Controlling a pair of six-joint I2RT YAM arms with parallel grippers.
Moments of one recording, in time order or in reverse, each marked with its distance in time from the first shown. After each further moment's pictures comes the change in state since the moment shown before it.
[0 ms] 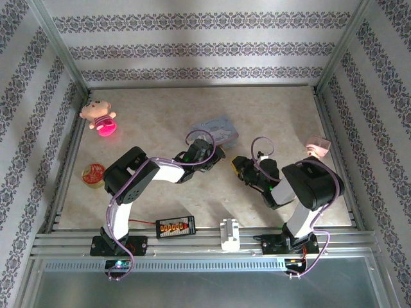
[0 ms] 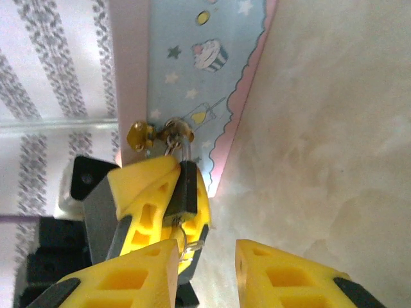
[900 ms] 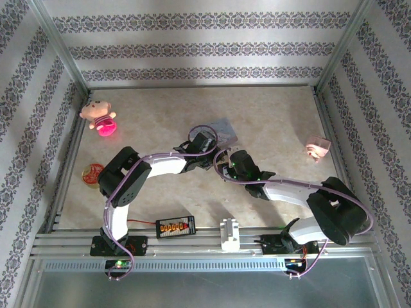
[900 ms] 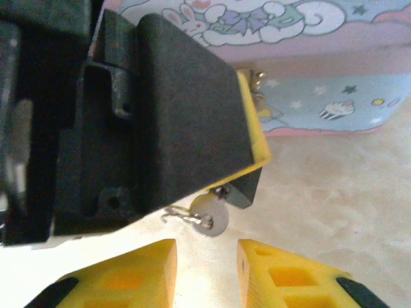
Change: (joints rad) left arm 0.003 -0.056 0.172 -0.483 0.069 0.035; right arm 0.317 -0.301 0.314 -0.968 0.446 -1.029
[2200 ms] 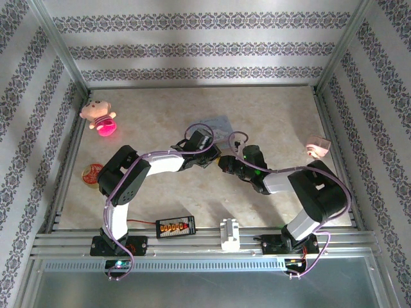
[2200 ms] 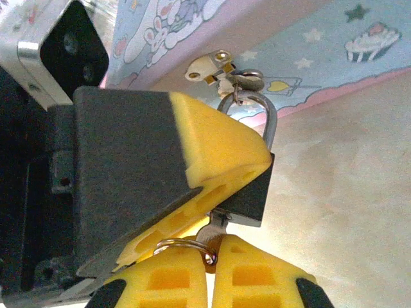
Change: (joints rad) left arm 0.033 0.002 -0.008 0.014 0.005 -0.024; right arm -0.219 0.219 -0.063 0.464 -0.476 0.506
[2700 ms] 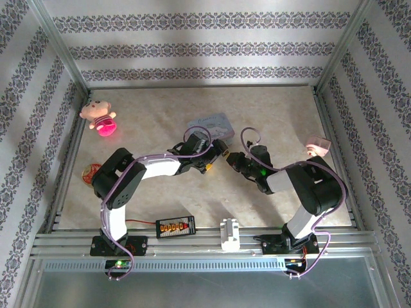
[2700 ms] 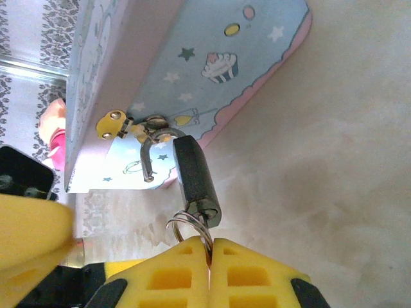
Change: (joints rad) left arm -0.002 -0.069 -0.088 0.069 0.058 -0.020; right arm -0.084 0.053 -0.047 0.108 0.034 0.197
